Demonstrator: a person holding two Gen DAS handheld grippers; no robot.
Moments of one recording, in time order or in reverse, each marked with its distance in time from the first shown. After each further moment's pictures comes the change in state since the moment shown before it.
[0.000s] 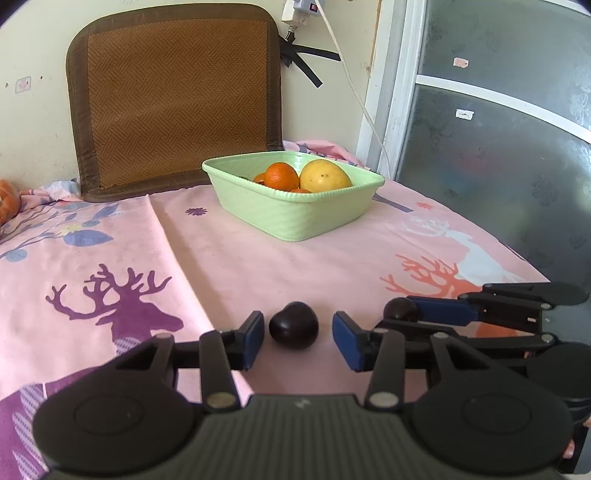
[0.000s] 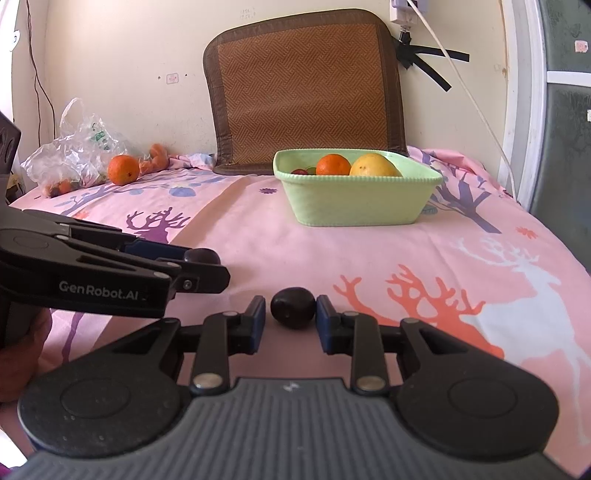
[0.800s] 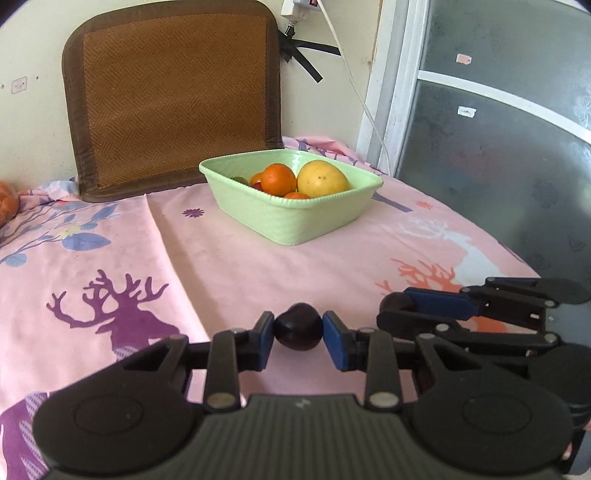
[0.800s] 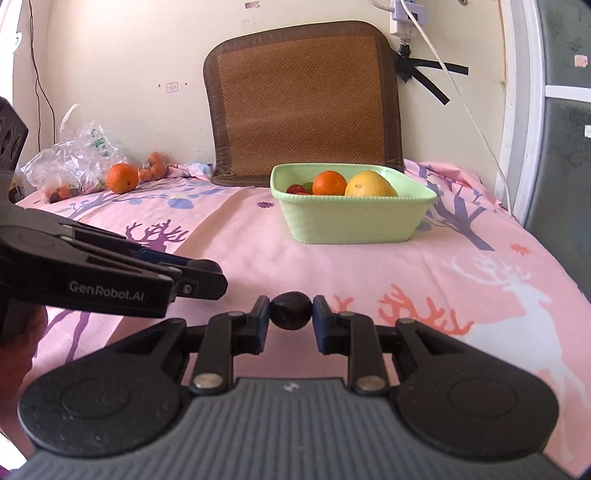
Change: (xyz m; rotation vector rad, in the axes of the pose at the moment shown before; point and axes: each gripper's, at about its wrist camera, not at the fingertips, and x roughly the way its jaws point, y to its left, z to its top) left arm 0.001 -0.005 0.010 0.003 0.035 0.021; right arm 0.000 0.001 0.013 -0.013 -0.017 -0.007
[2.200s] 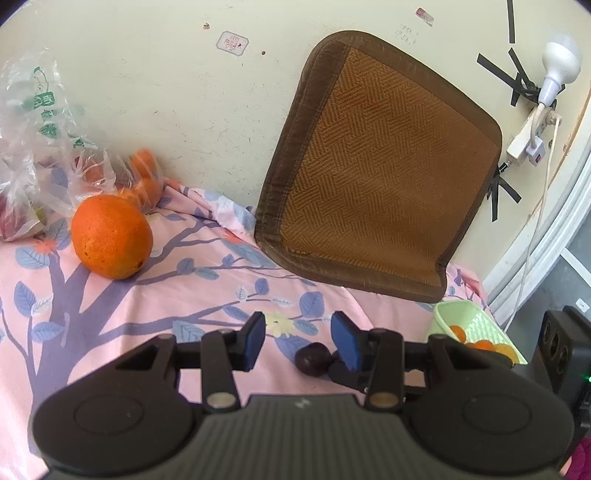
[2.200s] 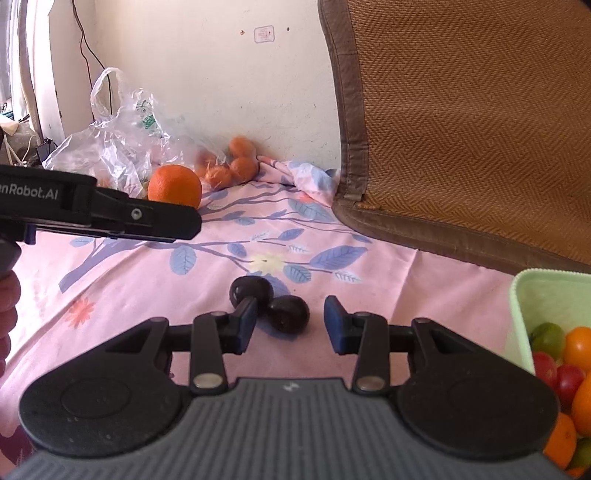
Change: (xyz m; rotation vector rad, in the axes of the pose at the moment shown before) left arm -0.002 0.245 0.064 -0.464 -0.120 0.089; right arm 0.200 0.093 0.116 -0.133 0.143 0.361
